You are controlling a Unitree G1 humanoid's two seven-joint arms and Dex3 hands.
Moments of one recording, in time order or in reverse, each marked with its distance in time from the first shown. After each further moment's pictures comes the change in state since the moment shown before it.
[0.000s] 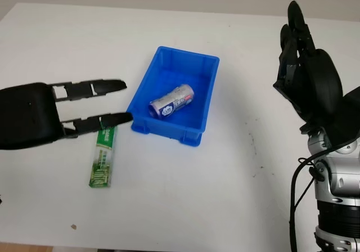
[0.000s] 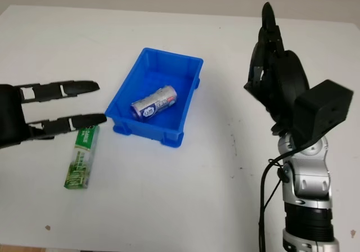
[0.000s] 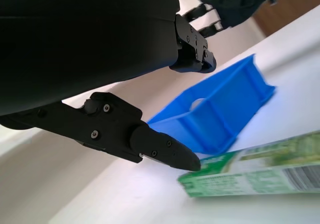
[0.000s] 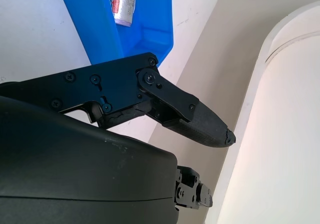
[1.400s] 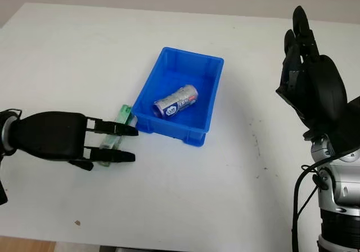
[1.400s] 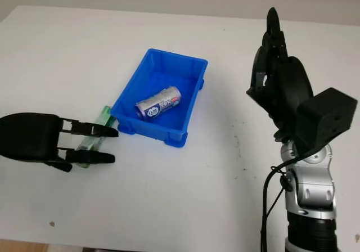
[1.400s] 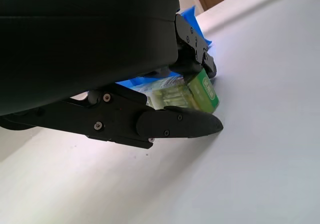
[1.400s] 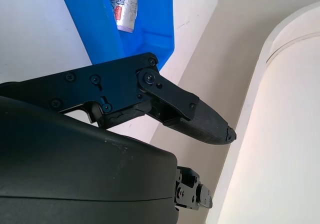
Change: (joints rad) left arm -0.422 -0.245 -0.681 0.429 0.279 0.141 0.268; right arm 0.066 0.002 -0.014 -0.078 -0.002 0.028 -0.014
